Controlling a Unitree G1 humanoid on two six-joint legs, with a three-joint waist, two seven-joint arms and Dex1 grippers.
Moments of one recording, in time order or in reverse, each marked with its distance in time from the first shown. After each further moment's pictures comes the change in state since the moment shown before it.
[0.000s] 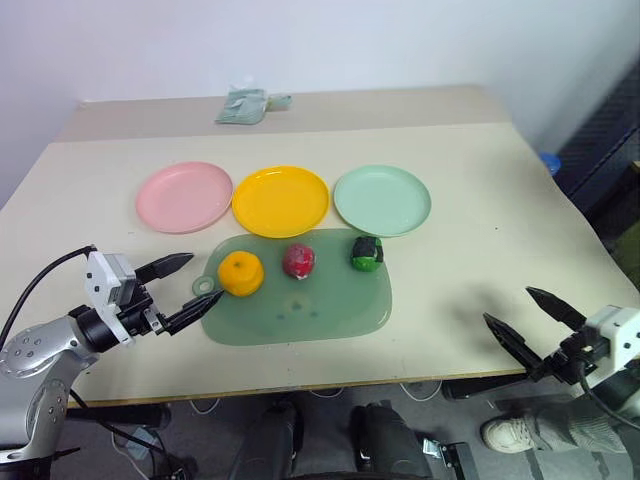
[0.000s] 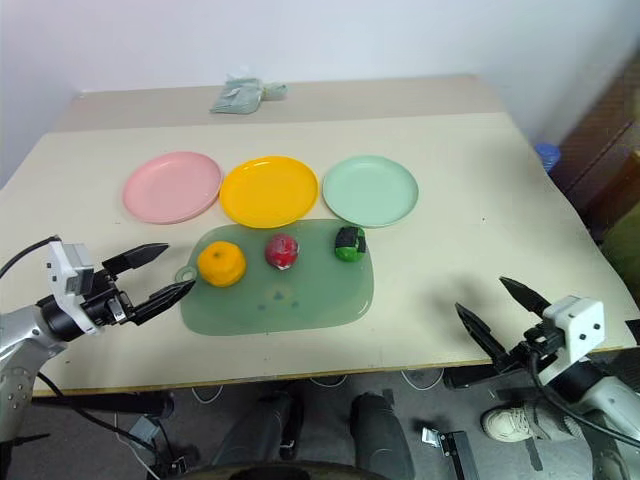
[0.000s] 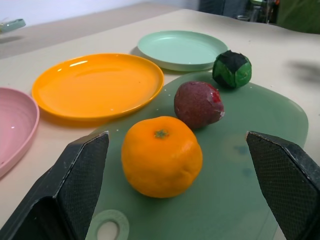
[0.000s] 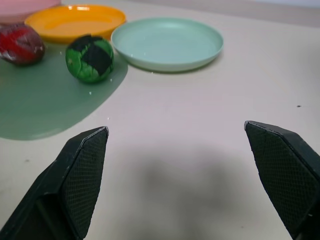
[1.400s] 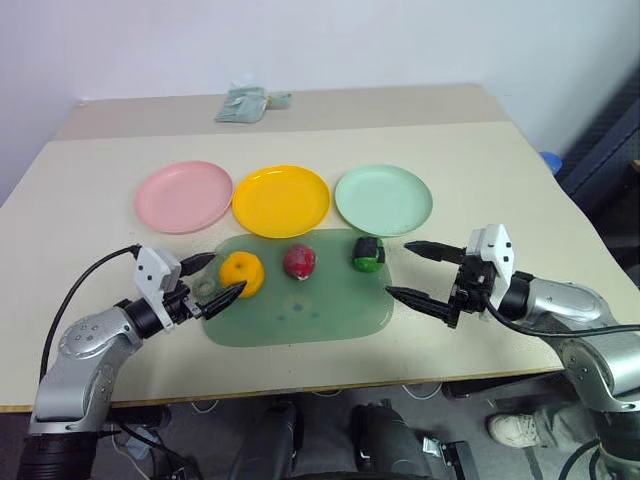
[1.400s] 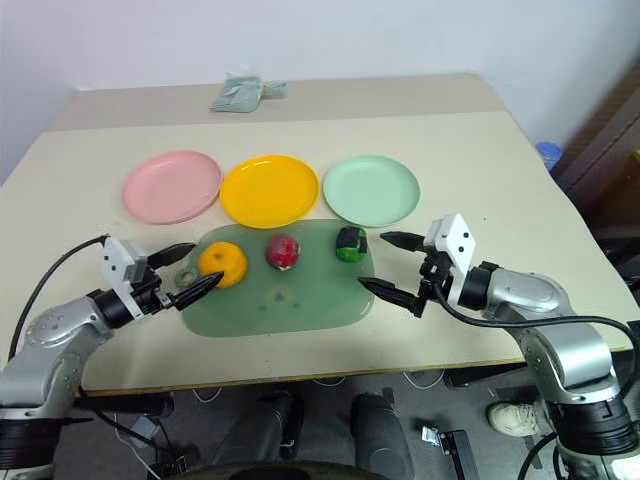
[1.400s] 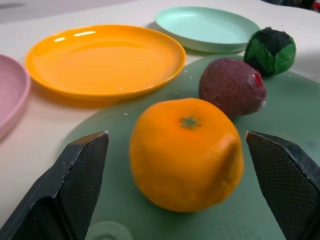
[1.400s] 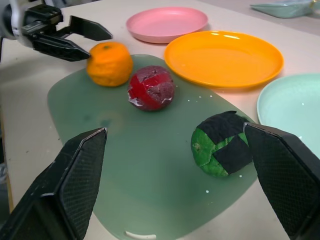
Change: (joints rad) left arm -0.136 -0.097 -0.170 0.112 0.151 0.011 0.137; right arm -0.610 -0.222 0.453 0.020 0.026 0.330 0.115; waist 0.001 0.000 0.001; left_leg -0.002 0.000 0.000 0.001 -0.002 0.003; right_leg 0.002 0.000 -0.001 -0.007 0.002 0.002
